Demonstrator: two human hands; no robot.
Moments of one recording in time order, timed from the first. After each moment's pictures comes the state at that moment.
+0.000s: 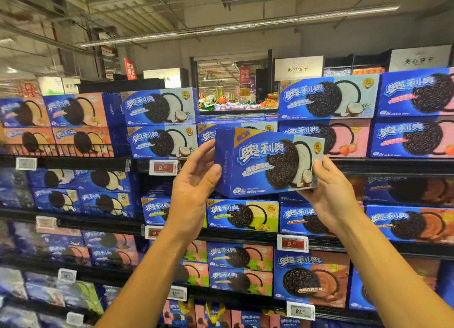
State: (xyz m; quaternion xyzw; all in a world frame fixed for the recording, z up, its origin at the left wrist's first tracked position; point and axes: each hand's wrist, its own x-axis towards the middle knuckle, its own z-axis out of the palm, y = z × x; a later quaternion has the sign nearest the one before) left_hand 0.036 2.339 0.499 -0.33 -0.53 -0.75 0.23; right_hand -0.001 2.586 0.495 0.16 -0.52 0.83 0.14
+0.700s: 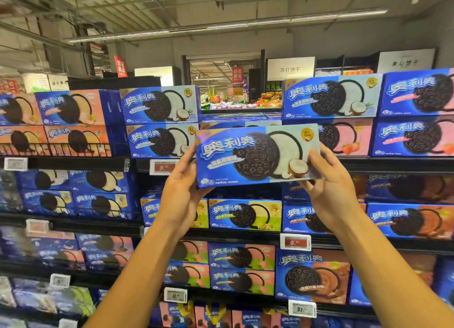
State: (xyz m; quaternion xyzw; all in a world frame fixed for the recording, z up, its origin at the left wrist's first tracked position) left_hand 0.005 2.301 0.493 -0.24 -0.50 -0.82 0.14; right_hand 0.010 2.560 0.504 0.16 -0.51 0.82 0.20
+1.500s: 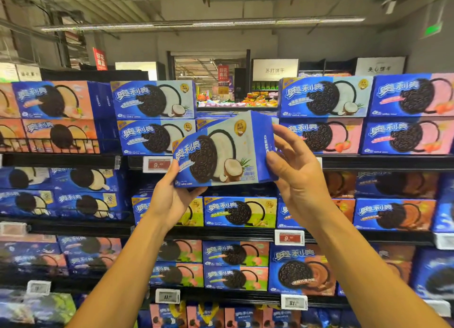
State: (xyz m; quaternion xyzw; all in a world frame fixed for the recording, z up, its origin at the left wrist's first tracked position) left_hand -0.049 2.262 0.469 -0.17 -0.42 -0.89 0.01; right_hand 0.037 2.495 0.517 0.35 -0.52 0.75 0.20
